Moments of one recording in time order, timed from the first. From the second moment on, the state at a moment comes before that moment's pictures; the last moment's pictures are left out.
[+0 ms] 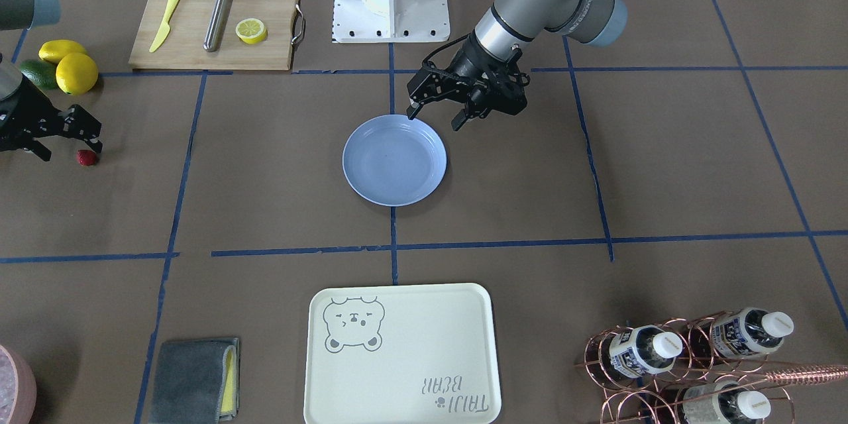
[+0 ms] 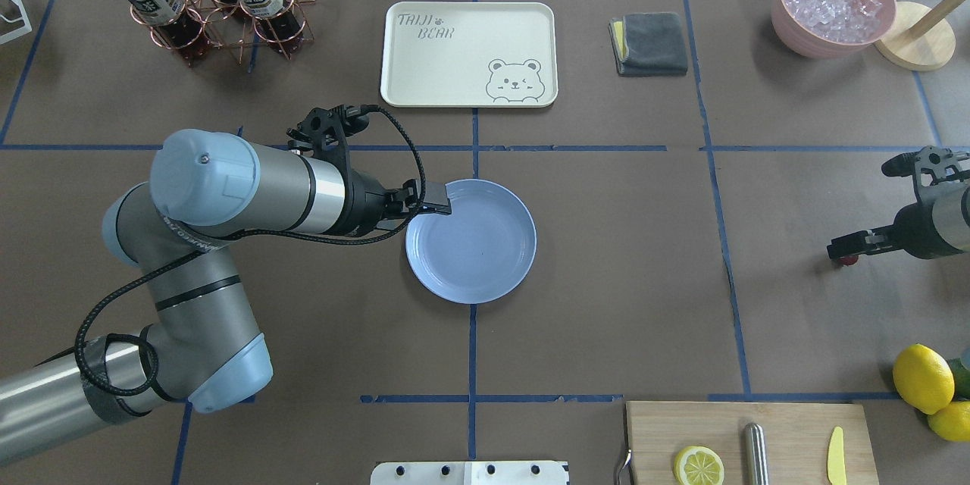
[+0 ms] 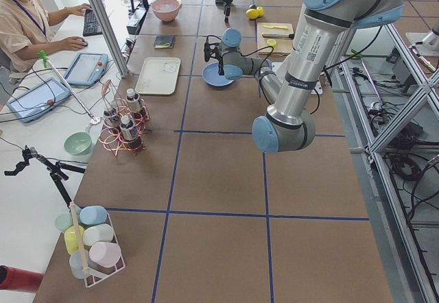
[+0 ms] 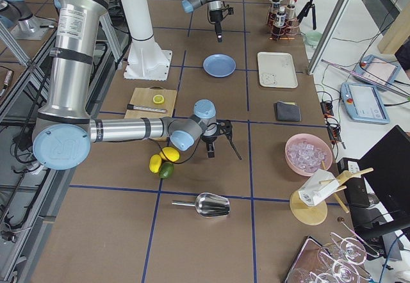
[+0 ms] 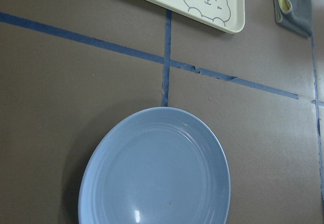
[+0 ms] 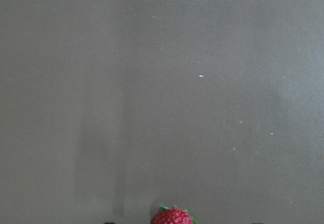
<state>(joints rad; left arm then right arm) -0.53 -2.06 -1.77 -2.21 -1.86 -1.49 0.88 -1.76 1.70 -0.84 2.08 0.80</state>
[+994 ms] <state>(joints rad) -0.53 -2.05 -1.77 -2.21 -1.86 -1.49 0.85 -1.74 1.67 -0.84 2.08 0.80</state>
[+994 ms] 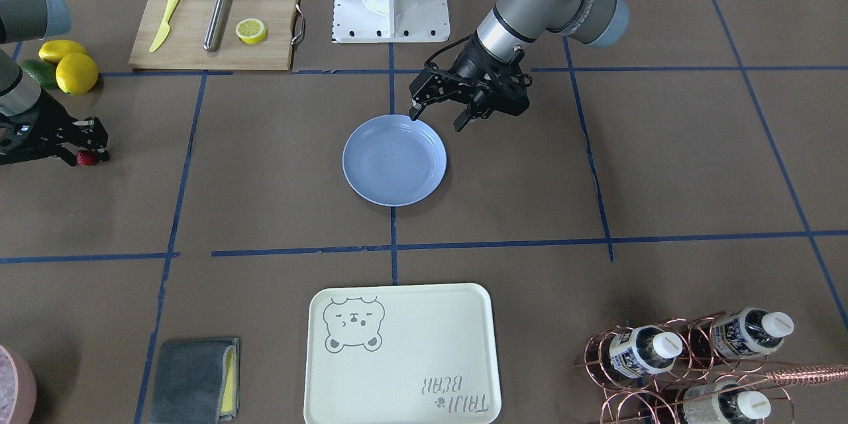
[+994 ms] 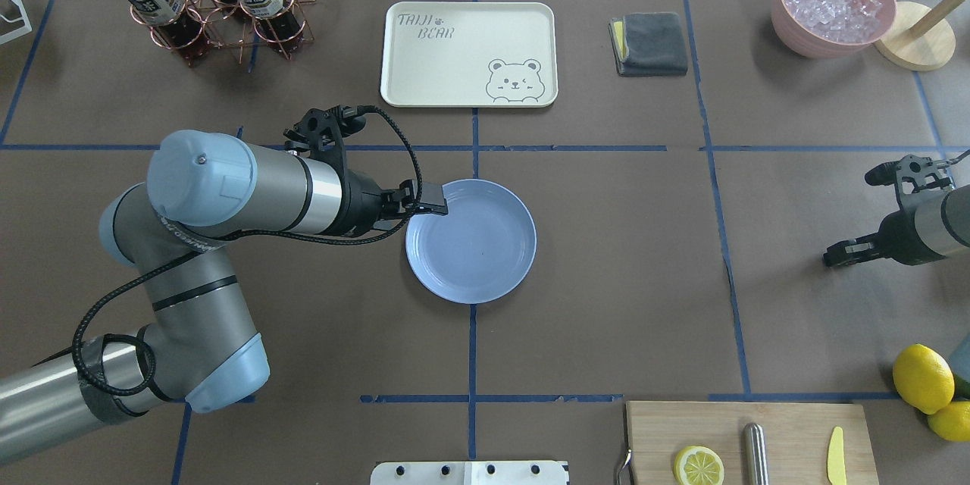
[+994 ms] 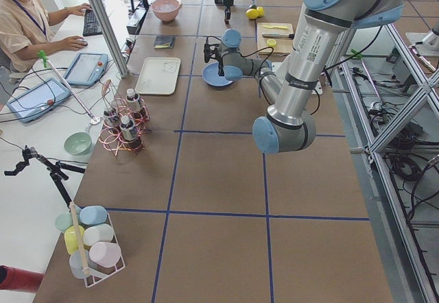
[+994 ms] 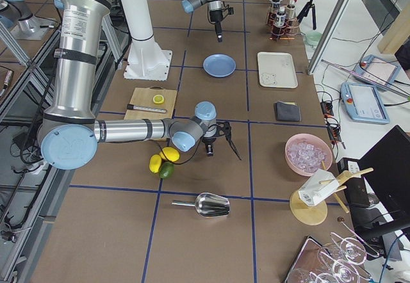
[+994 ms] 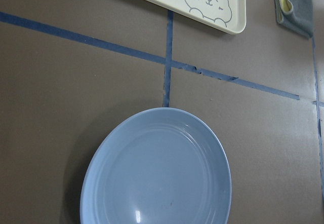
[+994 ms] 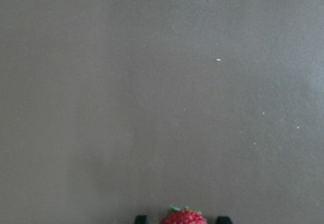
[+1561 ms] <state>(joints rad) -0.53 -2.05 -1.77 -2.22 -1.86 -1.49 0.86 -1.74 1.81 -0.86 2.11 0.82</state>
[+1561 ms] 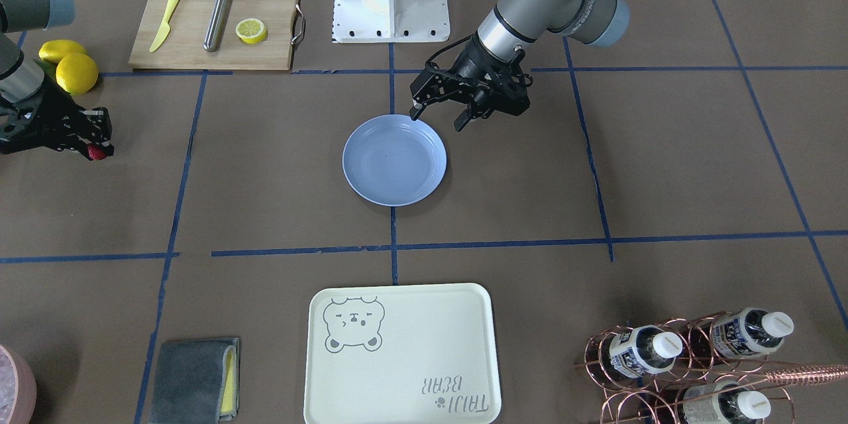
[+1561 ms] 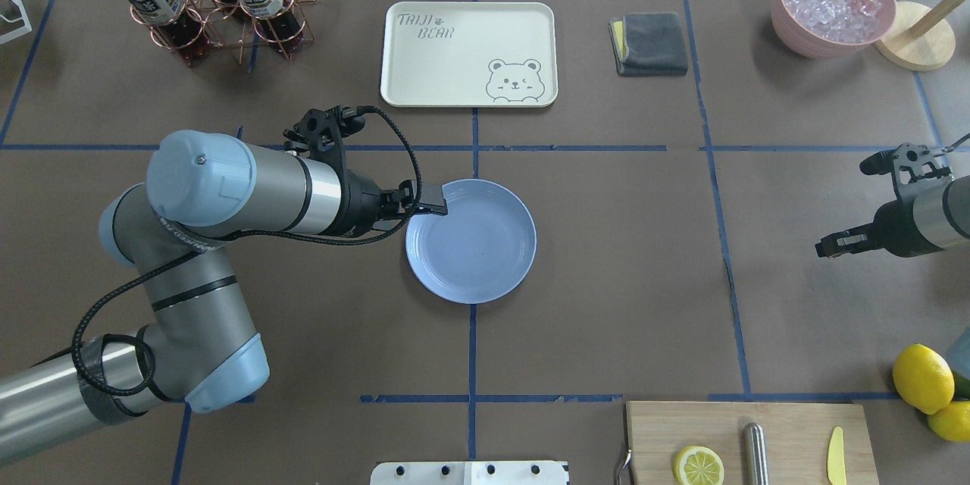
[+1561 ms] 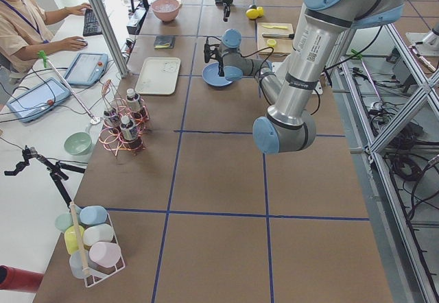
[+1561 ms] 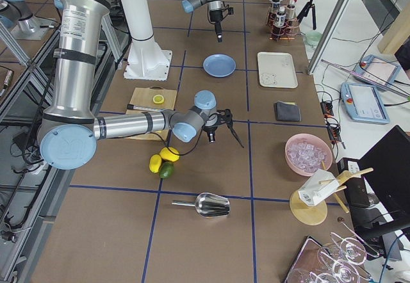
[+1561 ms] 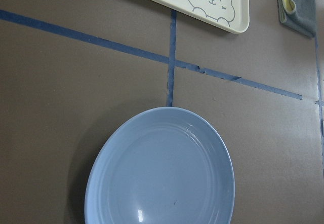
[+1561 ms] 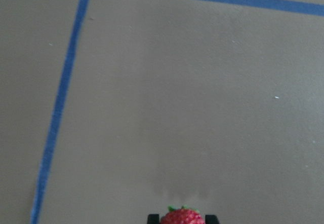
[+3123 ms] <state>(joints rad) -0.95 -1.62 -1.97 -2.21 -2.07 -0.92 0.44 -0.82 1.50 -1.26 1.69 1.76</state>
